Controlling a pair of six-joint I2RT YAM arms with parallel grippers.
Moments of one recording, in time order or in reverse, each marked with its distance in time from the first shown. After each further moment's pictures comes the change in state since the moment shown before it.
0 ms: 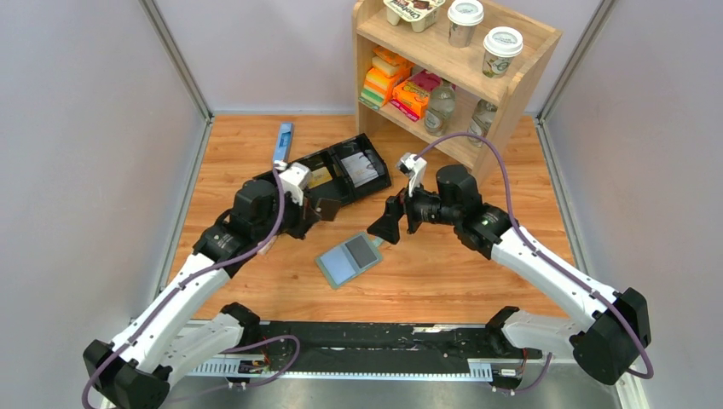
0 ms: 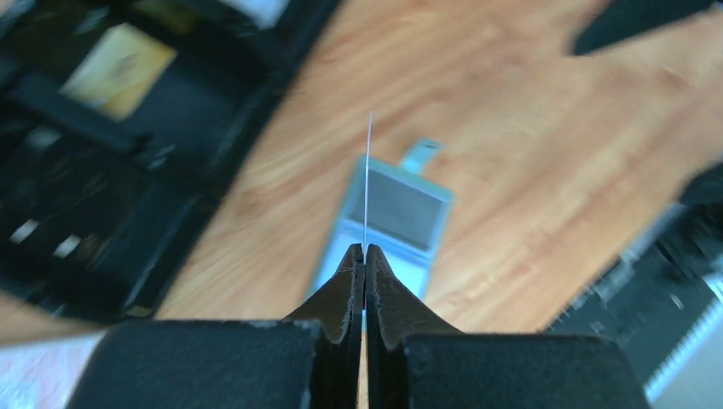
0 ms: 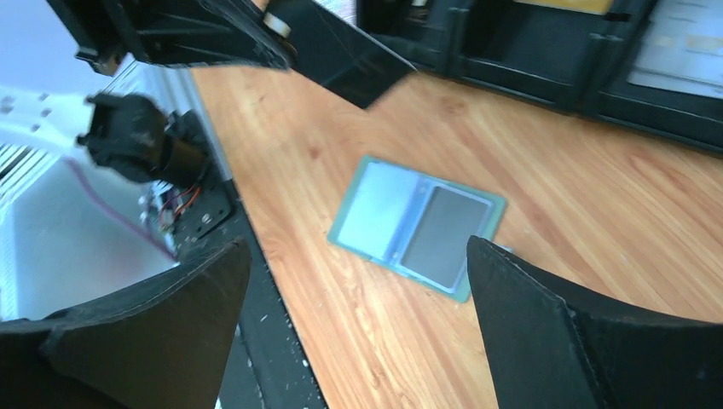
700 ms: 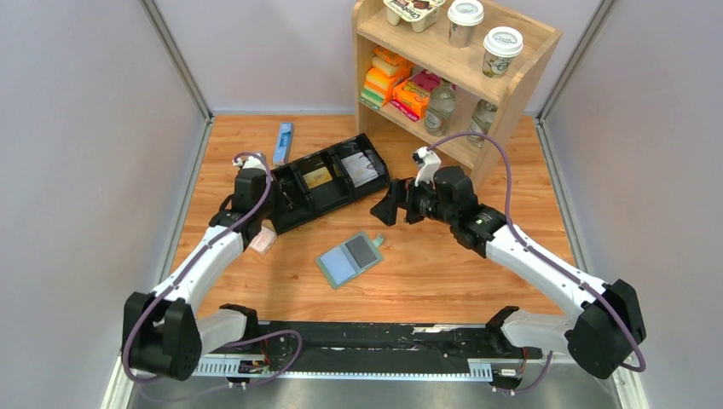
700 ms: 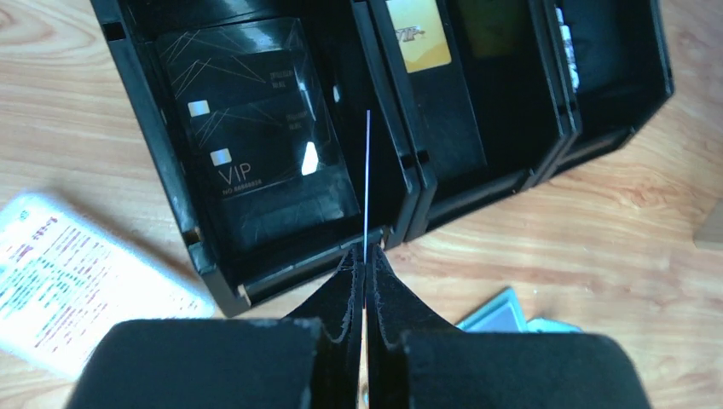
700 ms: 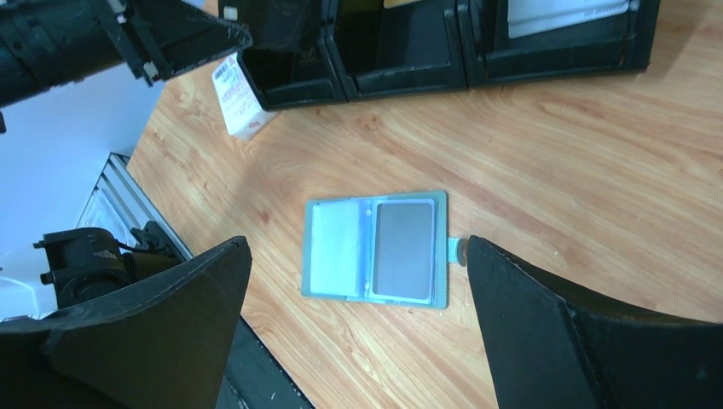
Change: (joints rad) left arm 0.340 0.220 -0.122 0.224 -0.294 -0.406; right arm -0.024 0.027 -0.049 0.077 0.305 0.266
